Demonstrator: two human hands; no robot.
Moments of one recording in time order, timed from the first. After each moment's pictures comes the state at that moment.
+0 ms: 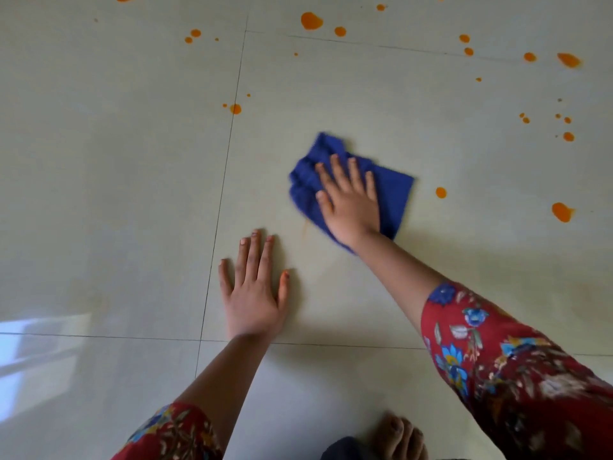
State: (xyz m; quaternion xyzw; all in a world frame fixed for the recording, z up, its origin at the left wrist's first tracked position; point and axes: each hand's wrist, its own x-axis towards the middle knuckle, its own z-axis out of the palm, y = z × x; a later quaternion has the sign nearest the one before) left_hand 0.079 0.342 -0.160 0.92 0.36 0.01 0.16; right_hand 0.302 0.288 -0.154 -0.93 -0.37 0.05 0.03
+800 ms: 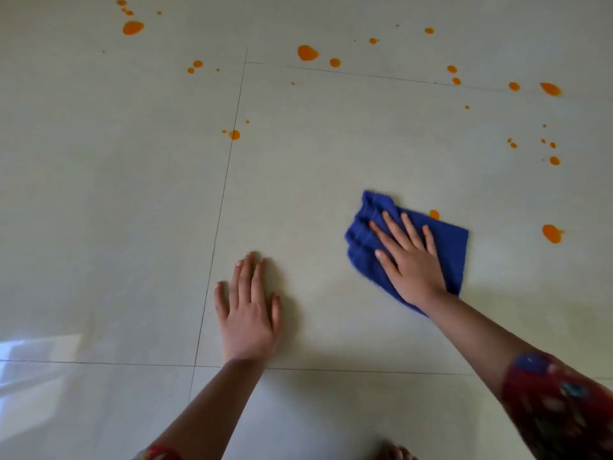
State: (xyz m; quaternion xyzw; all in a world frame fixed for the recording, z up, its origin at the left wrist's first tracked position) left_hand 0.081 0.344 -0.156 0.91 0.36 0.04 0.18; right_hand 0.321 0.158 -0.153 -0.92 -0.40 0.05 -0.01
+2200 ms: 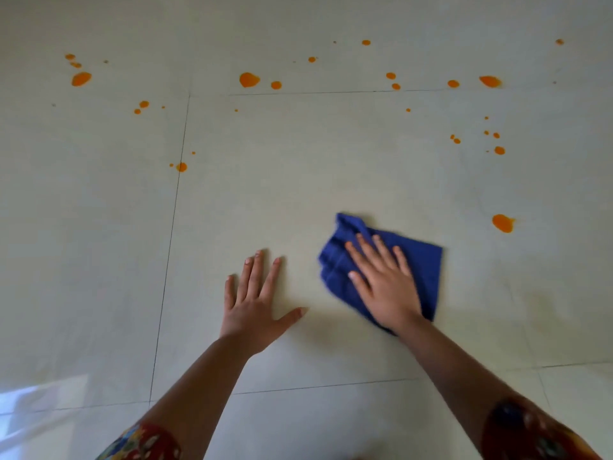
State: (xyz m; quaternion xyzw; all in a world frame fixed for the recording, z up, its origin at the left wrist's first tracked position) left_hand 0.159 0.322 -0.139 0.95 0.22 -0.14 0.17; right_hand 0.317 0.112 -0.153 -0.93 -0.36 0.04 0.05
